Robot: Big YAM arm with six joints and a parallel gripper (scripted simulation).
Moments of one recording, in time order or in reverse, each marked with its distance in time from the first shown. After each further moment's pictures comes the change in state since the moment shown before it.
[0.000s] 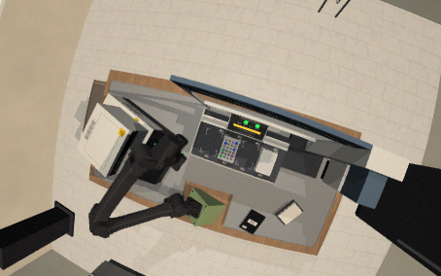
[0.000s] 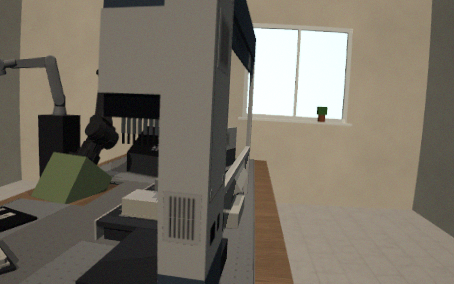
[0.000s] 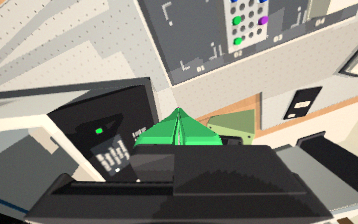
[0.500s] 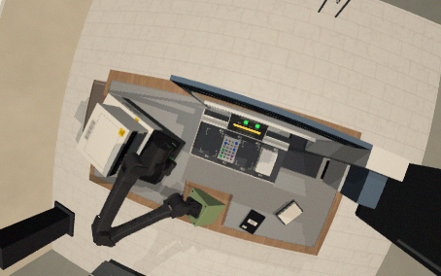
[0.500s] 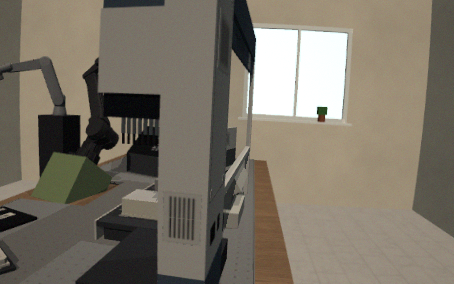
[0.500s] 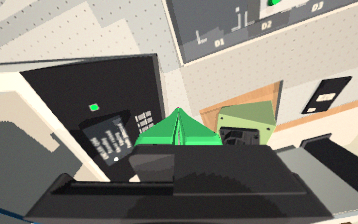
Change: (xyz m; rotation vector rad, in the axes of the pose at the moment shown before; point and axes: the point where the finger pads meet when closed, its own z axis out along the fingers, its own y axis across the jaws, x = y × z) arm 0.060 0.026 0.013 -0.029 0.020 -0.028
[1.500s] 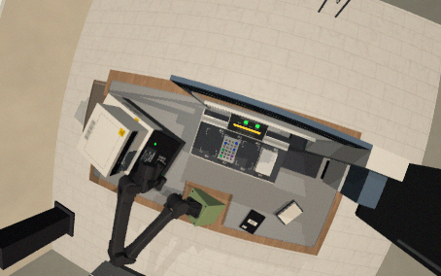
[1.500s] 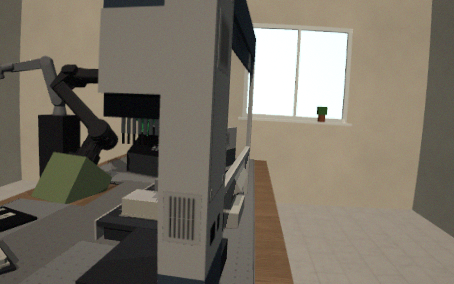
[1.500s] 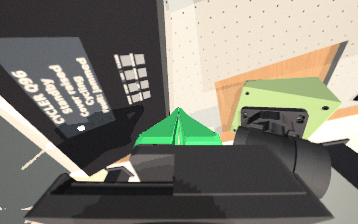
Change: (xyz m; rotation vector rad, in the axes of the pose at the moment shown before) arm 0.119 0.011 0.038 -0.071 0.048 -0.043
